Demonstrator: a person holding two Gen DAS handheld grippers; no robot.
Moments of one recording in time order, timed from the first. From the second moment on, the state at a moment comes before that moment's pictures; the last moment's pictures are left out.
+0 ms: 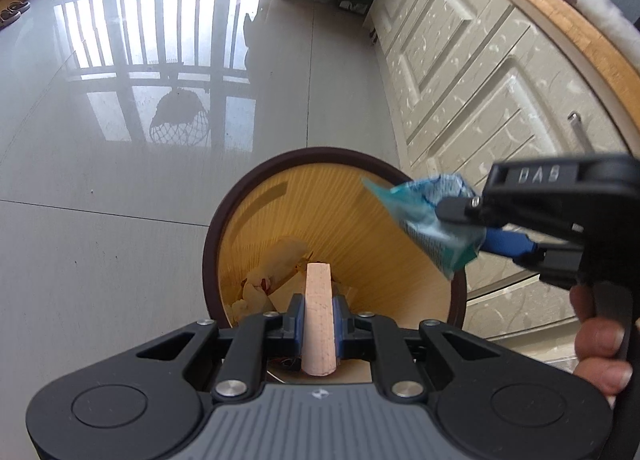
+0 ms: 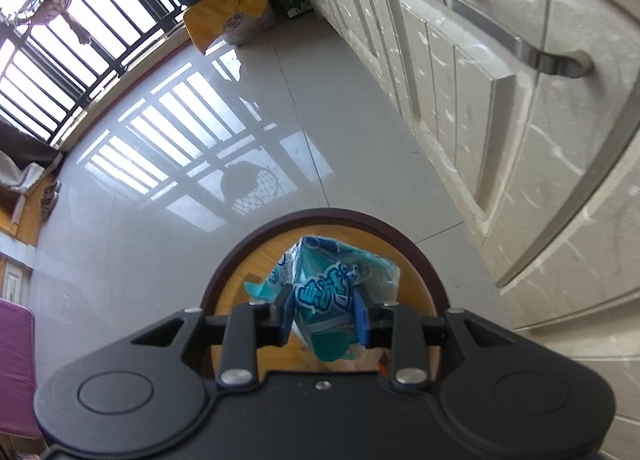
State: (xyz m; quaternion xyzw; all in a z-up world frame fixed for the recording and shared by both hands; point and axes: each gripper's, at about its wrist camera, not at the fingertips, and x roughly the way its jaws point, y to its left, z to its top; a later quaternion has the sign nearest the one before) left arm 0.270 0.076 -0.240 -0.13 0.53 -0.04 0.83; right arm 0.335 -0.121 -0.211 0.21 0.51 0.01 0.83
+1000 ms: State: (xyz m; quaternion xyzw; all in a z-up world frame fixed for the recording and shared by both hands) left arm 0.302 0.070 -0.262 -0.09 0.58 -0.02 0.81; right arm 0.346 -0.124 -0.229 0.13 0.59 0.06 0.80
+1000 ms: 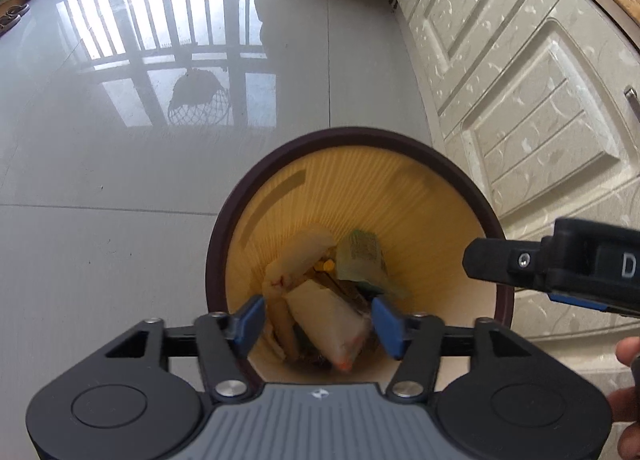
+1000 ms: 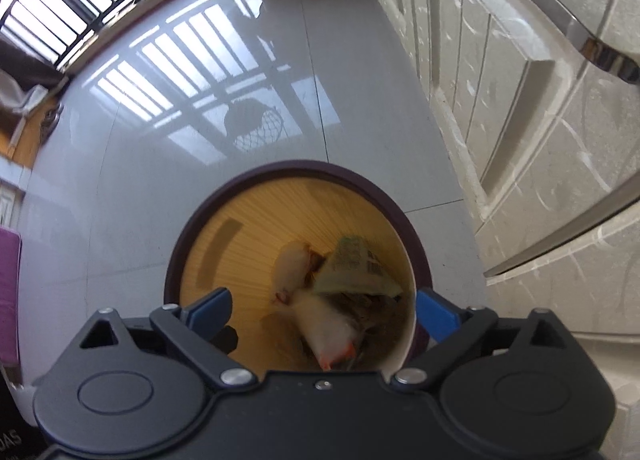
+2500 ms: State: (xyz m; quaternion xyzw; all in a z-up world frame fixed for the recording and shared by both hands) left arm 0.185 0.080 0.027 -0.01 0.44 0.00 0.90; right arm 0.204 -0.152 0.051 0.02 0.43 0.08 0.90
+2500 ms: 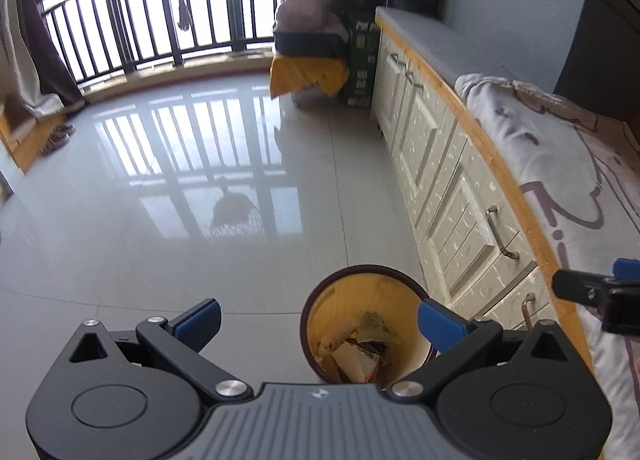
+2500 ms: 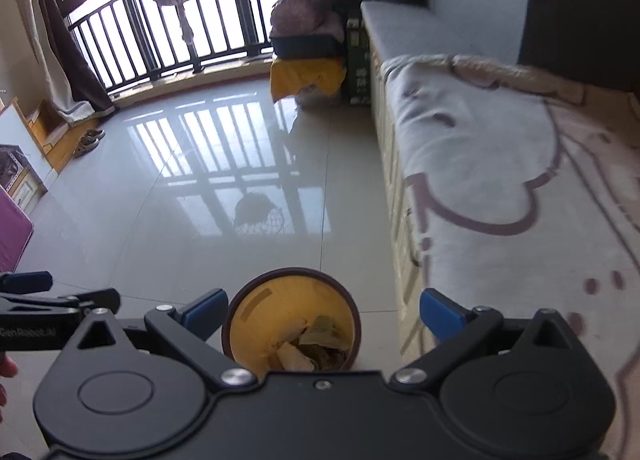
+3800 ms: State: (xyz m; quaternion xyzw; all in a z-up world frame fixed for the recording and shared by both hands) left arm 0.033 0.054 0.023 0.01 0.32 -0.01 0.95; right arm 0.034 -0.200 0.064 0.01 0.31 0.03 0.95
